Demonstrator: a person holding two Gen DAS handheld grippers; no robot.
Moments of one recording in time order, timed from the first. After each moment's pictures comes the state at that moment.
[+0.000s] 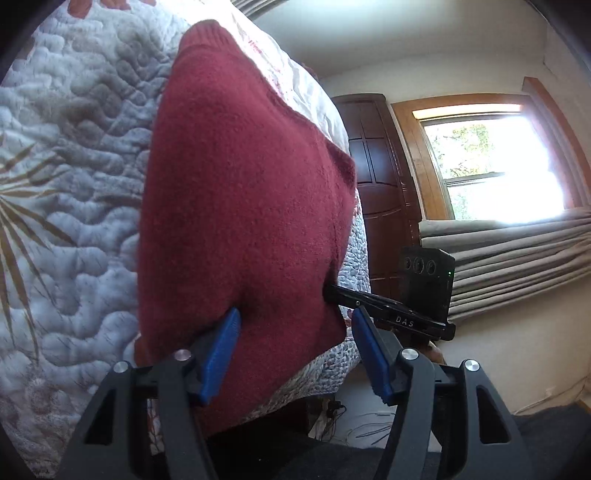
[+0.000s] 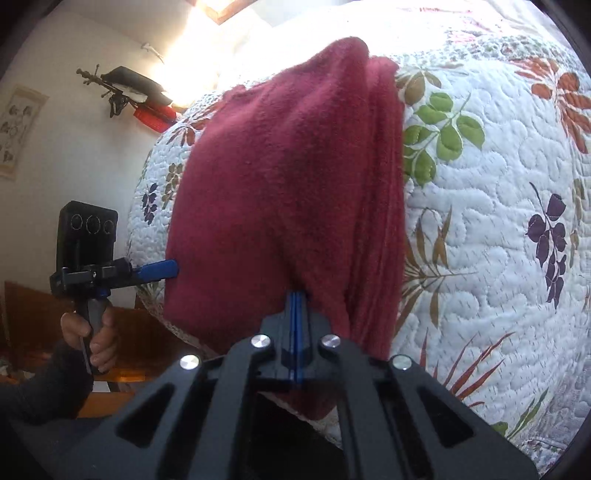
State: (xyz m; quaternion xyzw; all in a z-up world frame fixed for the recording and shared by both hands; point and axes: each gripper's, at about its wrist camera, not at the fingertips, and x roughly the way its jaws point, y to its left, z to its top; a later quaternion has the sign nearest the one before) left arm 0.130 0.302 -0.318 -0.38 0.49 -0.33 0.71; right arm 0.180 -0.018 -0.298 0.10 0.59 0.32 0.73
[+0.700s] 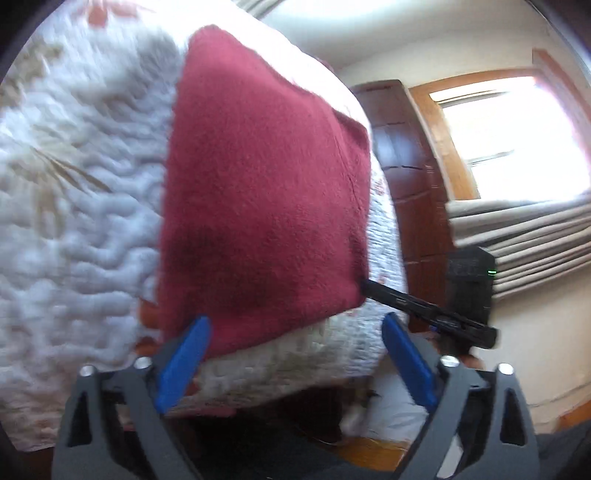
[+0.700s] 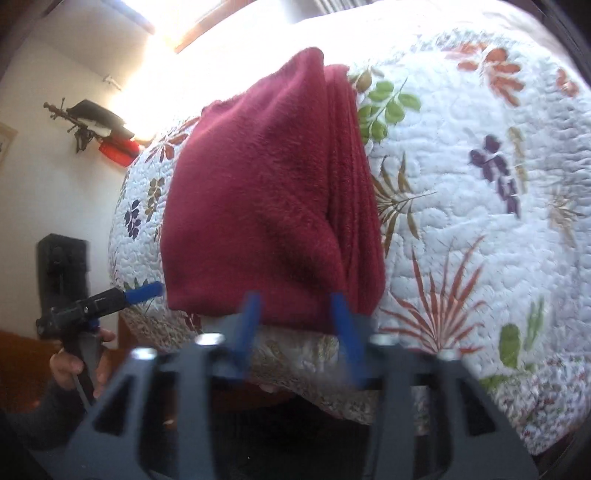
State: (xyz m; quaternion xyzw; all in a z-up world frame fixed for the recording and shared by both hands) left arm 0.082 0.281 -0.290 -0.24 0.52 -0.22 0.79; right arm 0.110 -0.019 -0.279 0.12 0.58 0.20 0.78
